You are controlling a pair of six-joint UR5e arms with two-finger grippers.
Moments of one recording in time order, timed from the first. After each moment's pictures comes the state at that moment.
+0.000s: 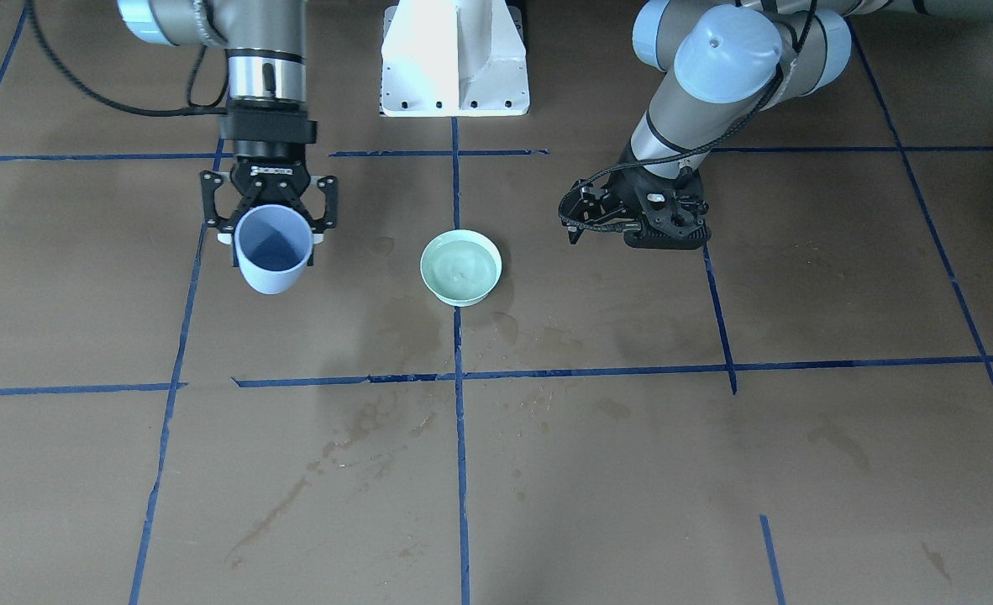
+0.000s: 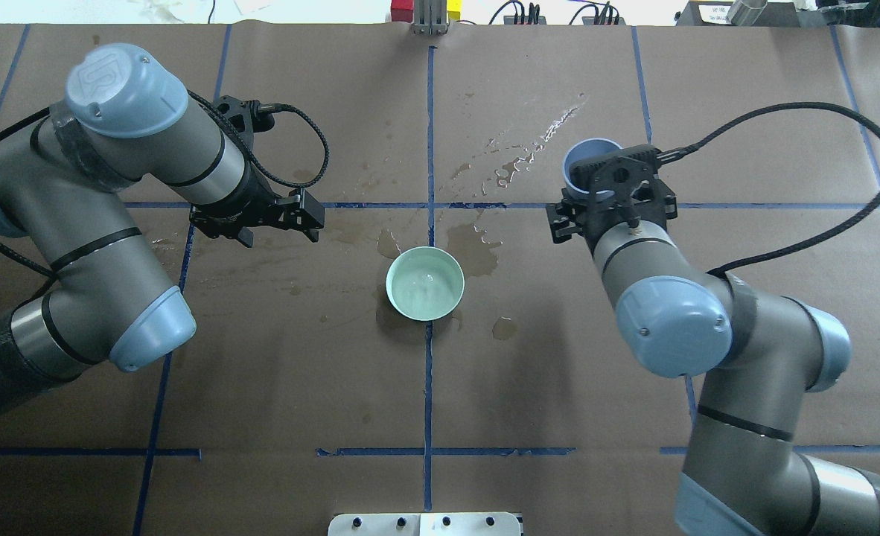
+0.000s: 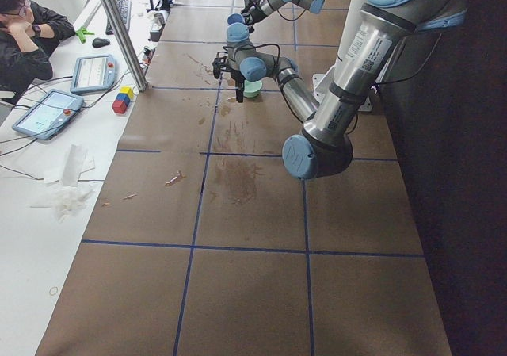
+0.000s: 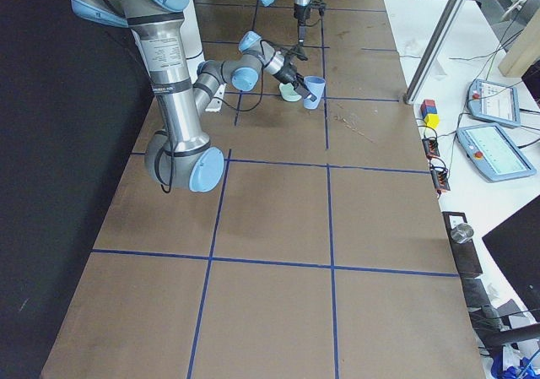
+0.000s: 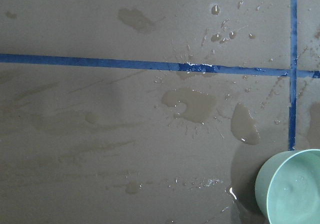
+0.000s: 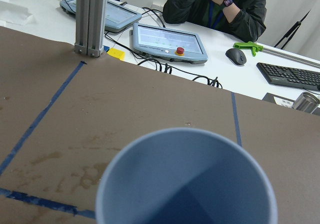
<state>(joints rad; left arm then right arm) -0.73 -2.10 -1.82 -1.63 -2.12 -1.12 0.44 -1.31 2.03 -1.35 1.00 1.00</state>
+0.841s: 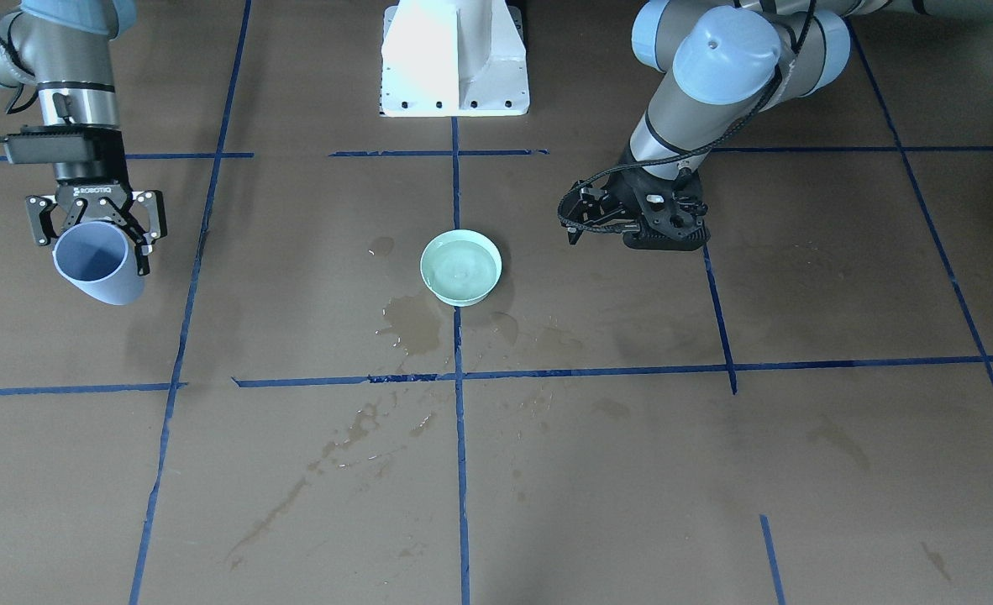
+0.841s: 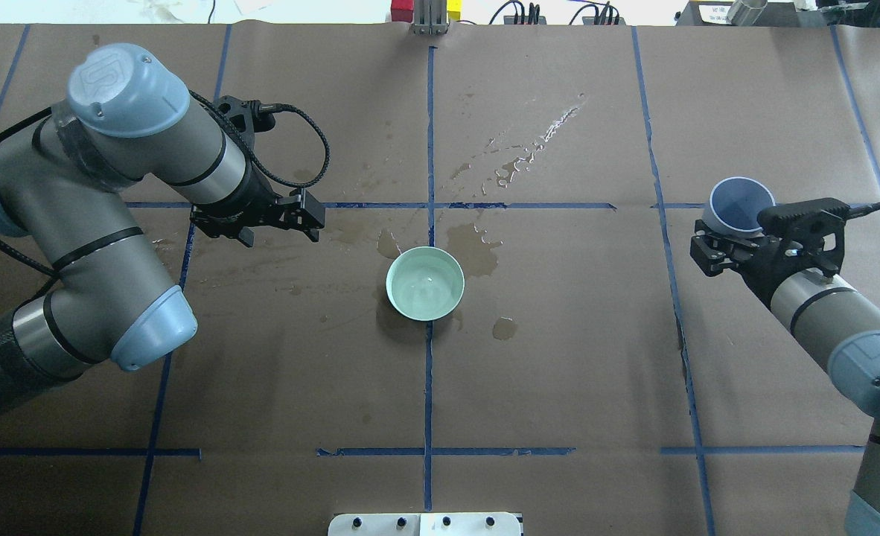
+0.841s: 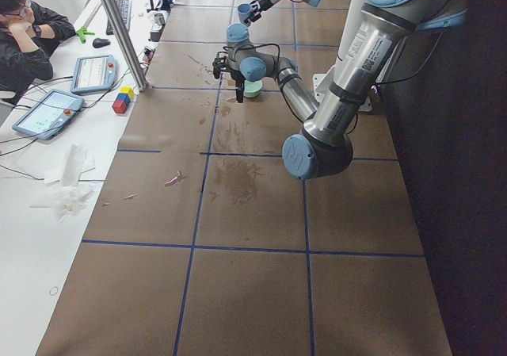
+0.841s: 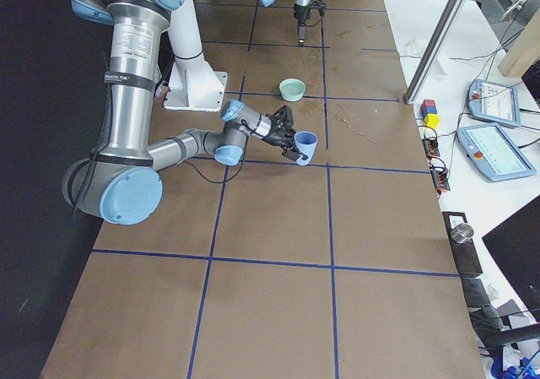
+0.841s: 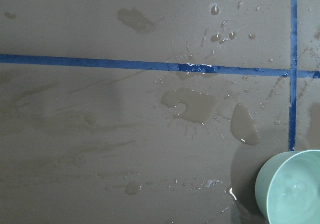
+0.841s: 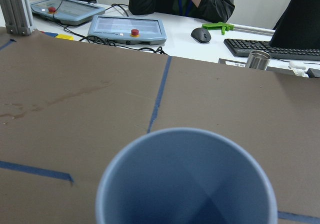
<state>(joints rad) -0.73 -2.10 -1.81 -1.63 -2.12 -1.12 0.47 -1.77 1.84 -0.56 1.01 1.01</state>
